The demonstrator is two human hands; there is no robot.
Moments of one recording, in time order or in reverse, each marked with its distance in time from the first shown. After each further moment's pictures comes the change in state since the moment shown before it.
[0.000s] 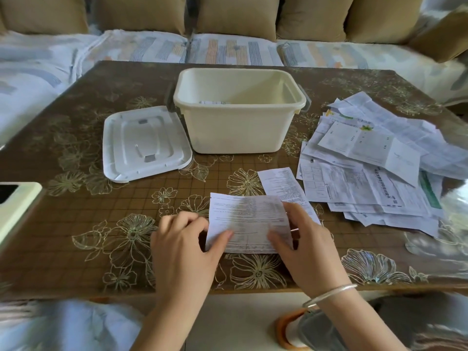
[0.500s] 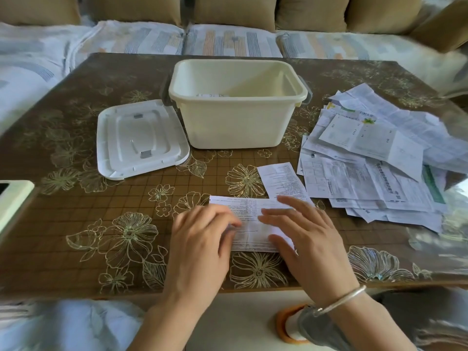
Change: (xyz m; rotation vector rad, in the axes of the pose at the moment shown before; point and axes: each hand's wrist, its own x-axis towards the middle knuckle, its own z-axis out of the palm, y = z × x) left_hand 0.004 0.012 0.000 -0.080 -0.077 0.305; right_hand 0.002 0.014 -0.002 -0.325 0.082 -0.426
